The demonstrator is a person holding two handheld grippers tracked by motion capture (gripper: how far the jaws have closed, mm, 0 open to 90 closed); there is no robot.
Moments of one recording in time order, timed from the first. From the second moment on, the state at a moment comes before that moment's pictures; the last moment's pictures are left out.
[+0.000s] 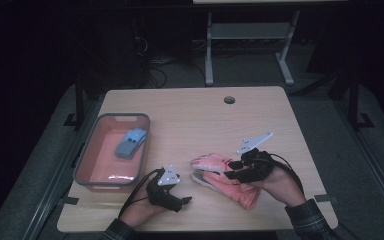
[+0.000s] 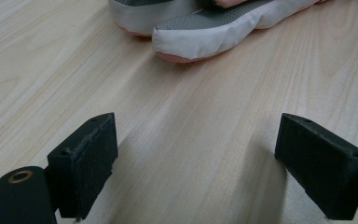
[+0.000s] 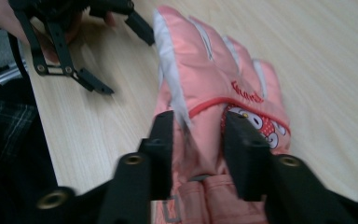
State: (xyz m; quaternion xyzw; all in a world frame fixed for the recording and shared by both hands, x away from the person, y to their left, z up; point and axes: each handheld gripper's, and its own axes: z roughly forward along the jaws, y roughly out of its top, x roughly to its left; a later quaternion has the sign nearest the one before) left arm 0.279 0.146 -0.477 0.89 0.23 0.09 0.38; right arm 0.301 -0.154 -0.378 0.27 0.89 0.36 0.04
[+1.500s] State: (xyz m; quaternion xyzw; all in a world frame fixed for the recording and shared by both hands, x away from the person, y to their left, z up) left arm 0.268 0.095 -0.457 0.91 0.20 0.05 0.37; right arm 0.306 -0.268 -0.435 0.34 0.86 0.37 0.04
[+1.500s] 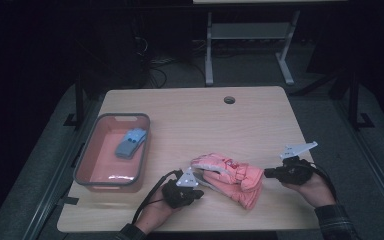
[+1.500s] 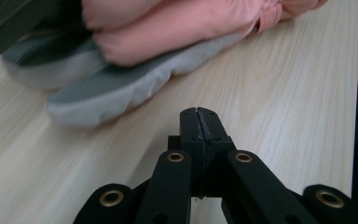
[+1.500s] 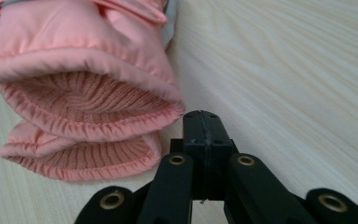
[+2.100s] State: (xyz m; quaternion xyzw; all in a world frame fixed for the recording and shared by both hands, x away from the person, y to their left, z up) left arm 0.289 0.080 -0.460 0.91 0.21 0.06 0.35; right arm 0.298 -0.260 -0.454 0.32 0.88 0.36 0.02
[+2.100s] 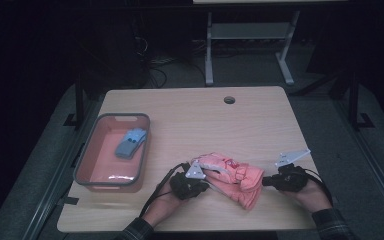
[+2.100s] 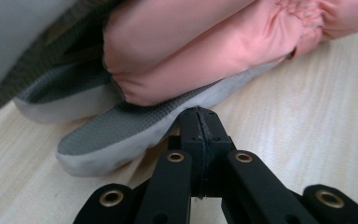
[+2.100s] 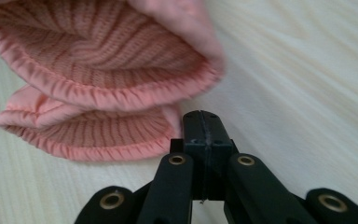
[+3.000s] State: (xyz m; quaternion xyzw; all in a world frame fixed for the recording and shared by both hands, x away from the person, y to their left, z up) left arm 0.324 0.090 -0.458 0.90 0.25 0.07 0.36; right arm 0.293 -0.214 -0.464 0.25 0.89 0.38 -0.04
